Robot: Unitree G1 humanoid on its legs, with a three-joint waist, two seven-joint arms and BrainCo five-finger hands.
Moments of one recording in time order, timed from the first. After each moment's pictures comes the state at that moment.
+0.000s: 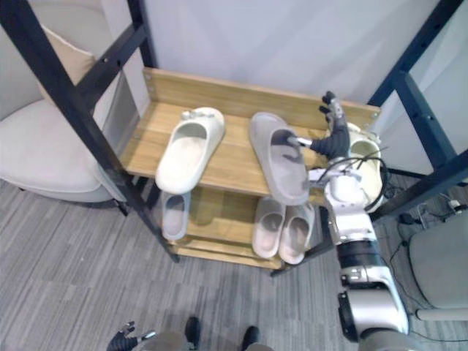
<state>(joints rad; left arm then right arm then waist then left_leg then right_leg) 0.21 0.17 0.05 0.96 0.01 -0.14 0.04 -0.61 -0.52 0.01 0.39 0.10 -0.17 -0.12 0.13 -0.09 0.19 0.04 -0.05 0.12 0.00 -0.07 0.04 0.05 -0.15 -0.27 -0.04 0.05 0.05</state>
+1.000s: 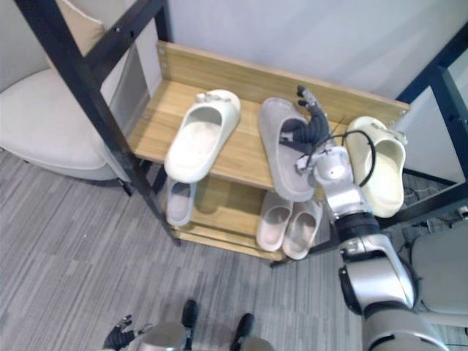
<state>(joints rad) 0.21 0.19 0.06 0.93 -0.03 -0.14 0.04 -0.84 -0.56 0.20 0.61 0.00 -0.12 -0.08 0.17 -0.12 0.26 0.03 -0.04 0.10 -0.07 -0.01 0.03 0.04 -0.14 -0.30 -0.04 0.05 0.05</state>
